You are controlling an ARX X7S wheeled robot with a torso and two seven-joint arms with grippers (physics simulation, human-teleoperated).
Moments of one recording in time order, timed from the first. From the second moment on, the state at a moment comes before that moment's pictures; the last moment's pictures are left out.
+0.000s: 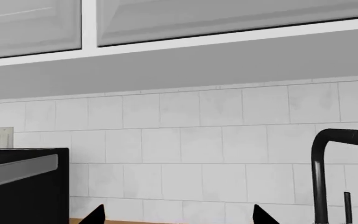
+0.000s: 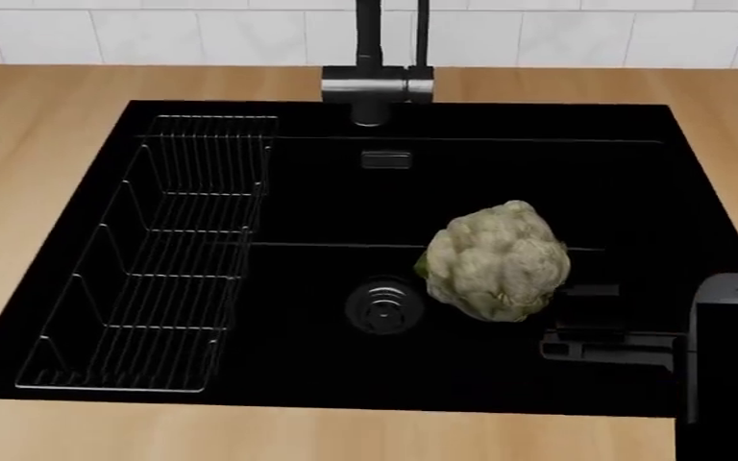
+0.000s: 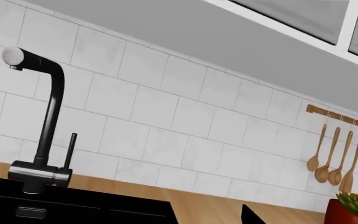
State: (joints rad) left arm -0.54 -0.40 -0.12 0.88 -0.52 -1.00 -0.43; right arm 0.40 0.45 0.05 -0.88 0.23 1.02 0.26
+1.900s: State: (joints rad) left arm -0.50 -0.42 -0.07 0.84 -0.52 -0.93 -0.45; right arm 0.82 0.32 -0.14 -0.81 0.31 1.32 0.33
